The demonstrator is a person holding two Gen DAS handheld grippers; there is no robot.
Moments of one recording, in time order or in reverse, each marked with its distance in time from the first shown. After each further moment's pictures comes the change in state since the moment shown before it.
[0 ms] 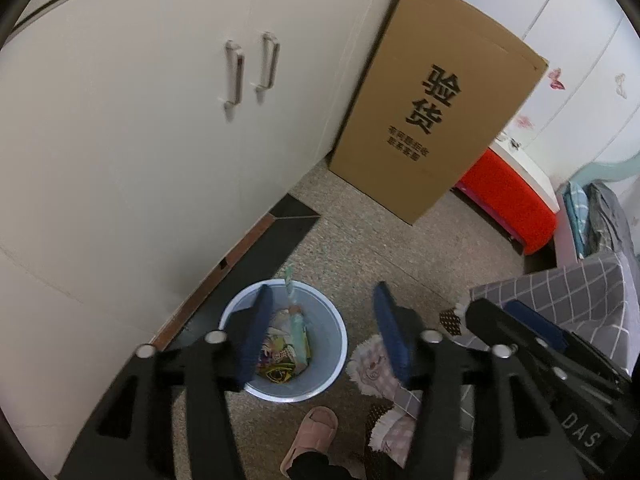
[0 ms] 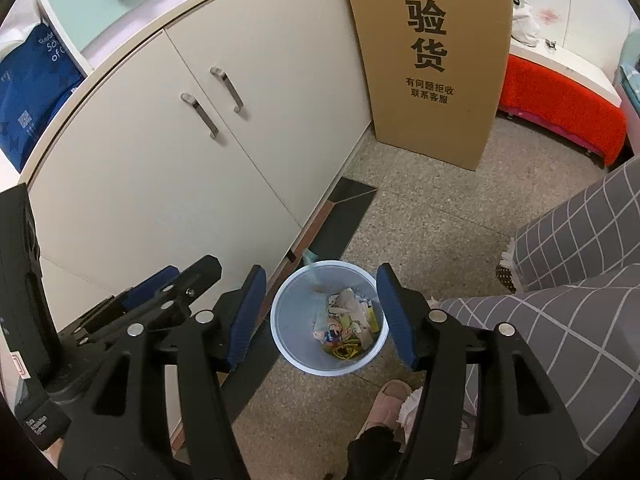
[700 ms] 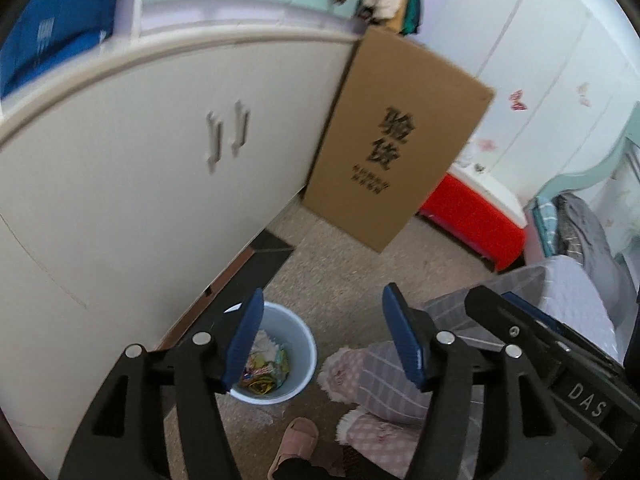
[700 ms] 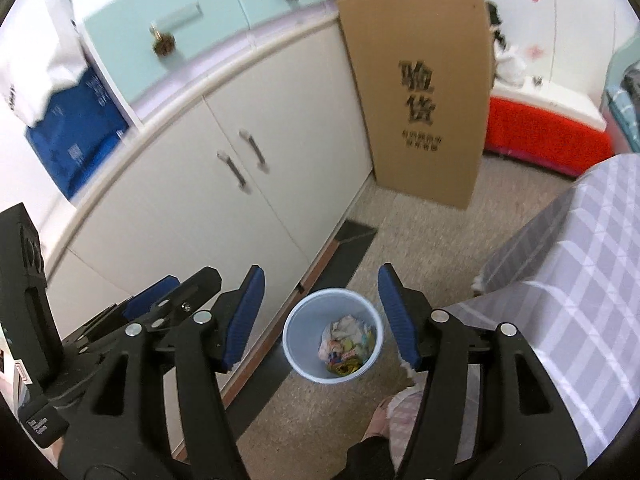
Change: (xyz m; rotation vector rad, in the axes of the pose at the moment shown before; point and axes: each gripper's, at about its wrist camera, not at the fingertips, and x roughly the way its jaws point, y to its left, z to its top) left arm -0.111 -0.045 -0.010 0.058 -0.144 -0.078; right arm -0.146 -0.014 -0.008 -0.007 -0.201 0.024
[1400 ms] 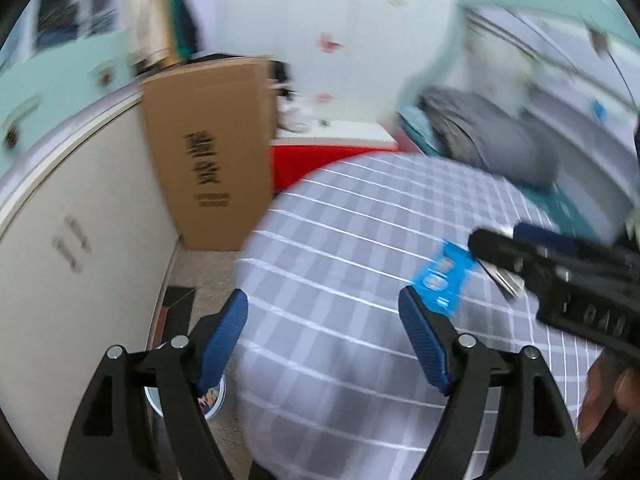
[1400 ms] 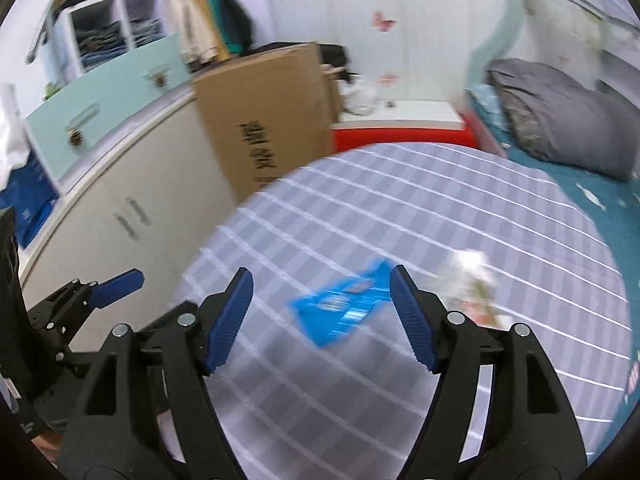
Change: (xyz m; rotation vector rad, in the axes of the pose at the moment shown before) left arm -0.074 -0.280 -0.109 0.594 0.005 -0.233; right arm -0.215 -0.216 -0.075 0.191 -0.155 -0.343
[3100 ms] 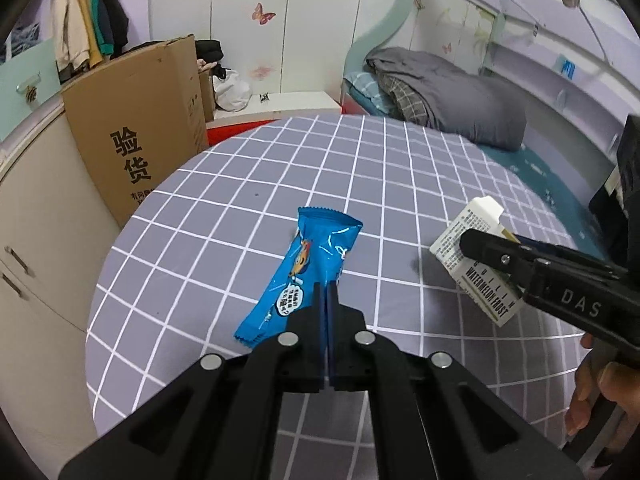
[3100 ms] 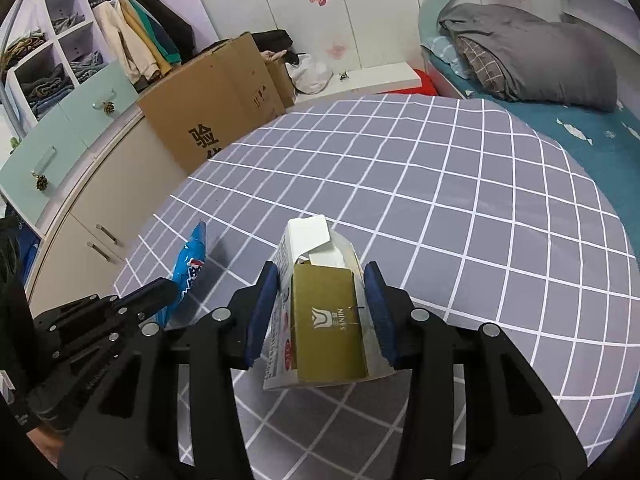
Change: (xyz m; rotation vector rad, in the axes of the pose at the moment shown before) left arm 0.067 -0.084 0.015 0.055 0.087 -0.123; right arm 0.031 -0.086 -0.012 0.163 0.060 0.024
